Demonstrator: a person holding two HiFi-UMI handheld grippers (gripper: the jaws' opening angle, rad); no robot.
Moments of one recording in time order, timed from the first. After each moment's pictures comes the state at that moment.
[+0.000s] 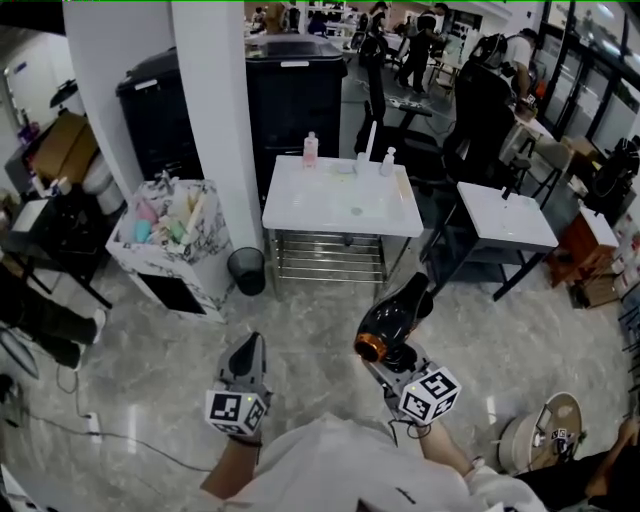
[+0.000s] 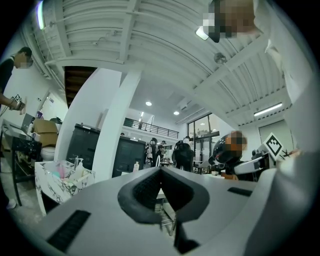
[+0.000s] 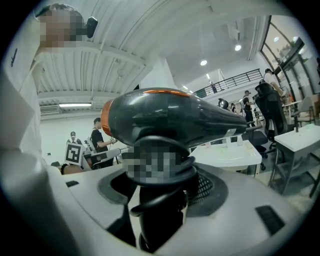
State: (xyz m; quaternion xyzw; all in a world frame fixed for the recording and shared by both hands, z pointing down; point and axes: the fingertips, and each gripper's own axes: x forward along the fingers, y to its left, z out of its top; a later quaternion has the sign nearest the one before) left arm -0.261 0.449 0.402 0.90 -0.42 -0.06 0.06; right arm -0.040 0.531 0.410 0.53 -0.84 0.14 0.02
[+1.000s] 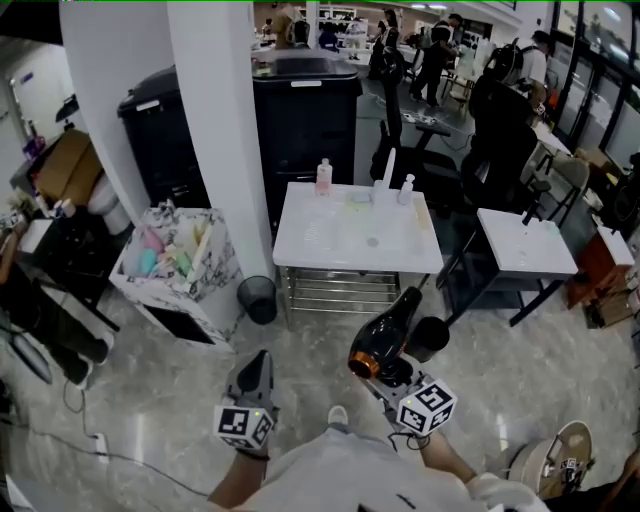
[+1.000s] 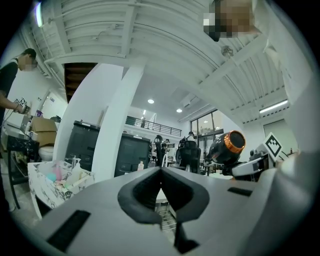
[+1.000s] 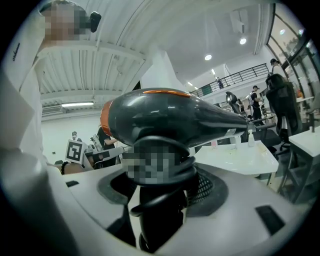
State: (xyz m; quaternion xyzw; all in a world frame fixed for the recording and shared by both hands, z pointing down) left arm -0.237 0.326 0.412 0.90 -0.44 -0.05 0.07; right arm -0.033 0.395 0.423 0.50 -0.85 0.14 0.03
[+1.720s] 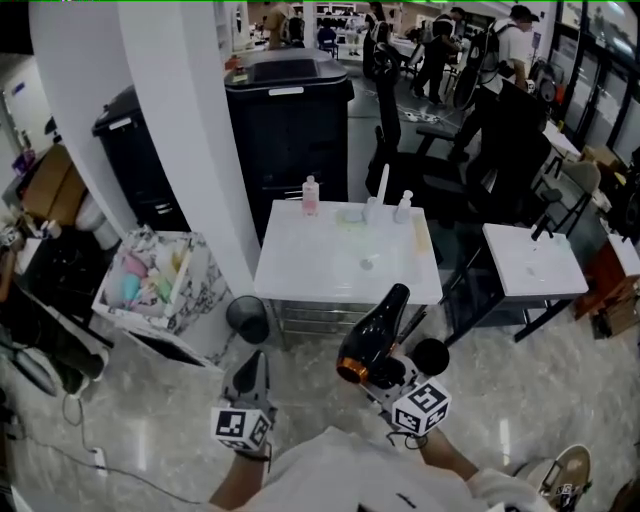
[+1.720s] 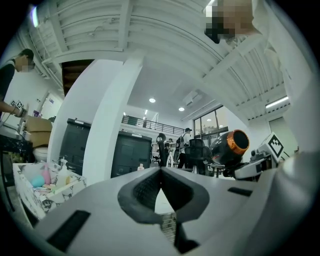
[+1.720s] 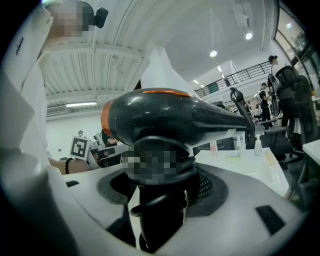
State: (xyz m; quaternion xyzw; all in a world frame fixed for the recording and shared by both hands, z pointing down) left arm -0.133 0.186 0.410 0.89 -0.45 -0.05 0.07; right arm 0.059 0.253 0.423 0.46 -0.88 0.13 0.05
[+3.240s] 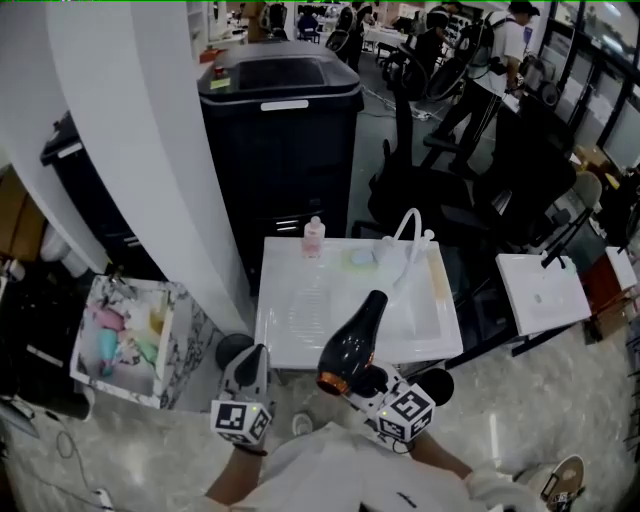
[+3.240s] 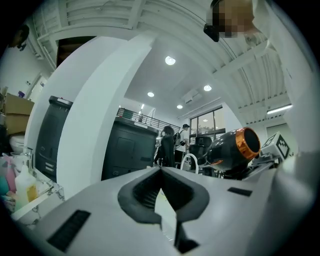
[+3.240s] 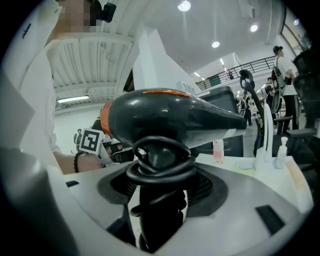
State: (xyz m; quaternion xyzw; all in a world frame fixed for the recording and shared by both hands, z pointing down) left arm -0.102 -0.126 0.437 0.91 -0.41 -0.05 0.09; right arm 0.035 -0.031 0.453 0.46 -0.87 0.14 0.08
